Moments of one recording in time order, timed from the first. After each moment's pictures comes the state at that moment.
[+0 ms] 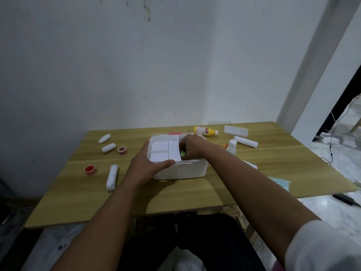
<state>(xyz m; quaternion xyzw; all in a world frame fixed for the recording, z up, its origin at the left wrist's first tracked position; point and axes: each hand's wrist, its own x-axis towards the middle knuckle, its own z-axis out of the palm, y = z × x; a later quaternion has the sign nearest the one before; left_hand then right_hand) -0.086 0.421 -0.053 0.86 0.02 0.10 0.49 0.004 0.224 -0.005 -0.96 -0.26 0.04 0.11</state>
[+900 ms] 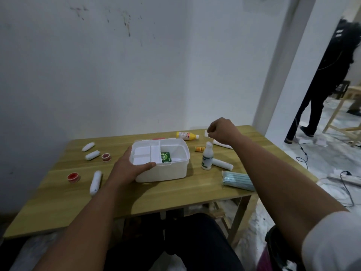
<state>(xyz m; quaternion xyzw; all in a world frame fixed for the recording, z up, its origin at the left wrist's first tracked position) -0.096 0.419 -0.040 0.86 0.01 0.09 0.50 0.001 0.075 0.049 -0.97 -0.06 -0.11 0.21</state>
